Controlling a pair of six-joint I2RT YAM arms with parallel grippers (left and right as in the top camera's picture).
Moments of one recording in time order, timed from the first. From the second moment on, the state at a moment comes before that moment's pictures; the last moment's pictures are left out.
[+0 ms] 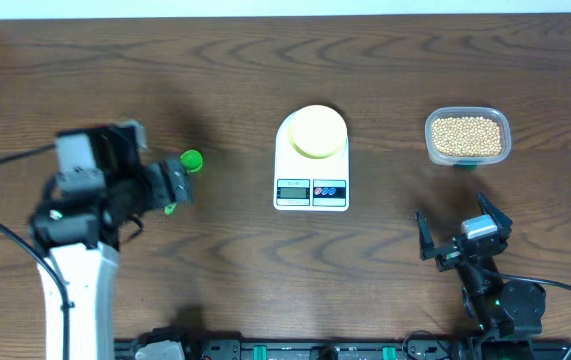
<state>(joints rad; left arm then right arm) 0.19 1.16 1.16 -1.04 0.20 -0.10 0.03 0.01 0.01 -0.05 -0.25 -0.17</state>
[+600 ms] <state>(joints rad) 0.35 1.59 1.19 -0.98 0.21 -0.07 0.03 0.01 0.01 -0.05 -0.25 -0.17</state>
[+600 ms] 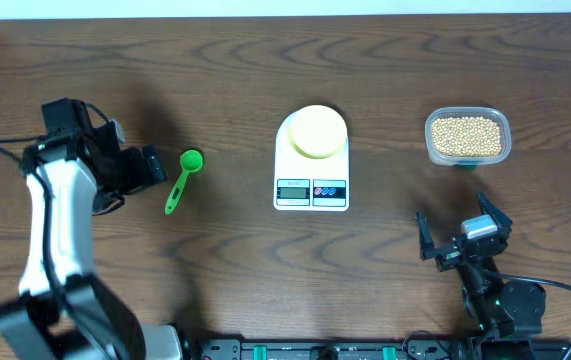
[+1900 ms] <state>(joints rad) 0.35 1.92 1.18 -0.82 0.45 0.24 0.03 0.01 0.01 -0.05 -0.25 -0.17</state>
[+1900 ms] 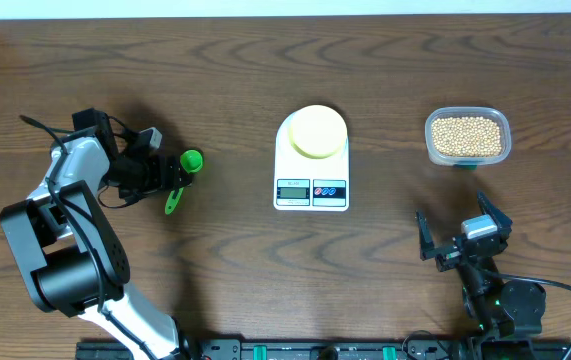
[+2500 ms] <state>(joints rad) 0.27 1.91 1.17 -0.77 0.39 0.24 0.03 0.01 0.01 -0.05 -0.25 -0.17</state>
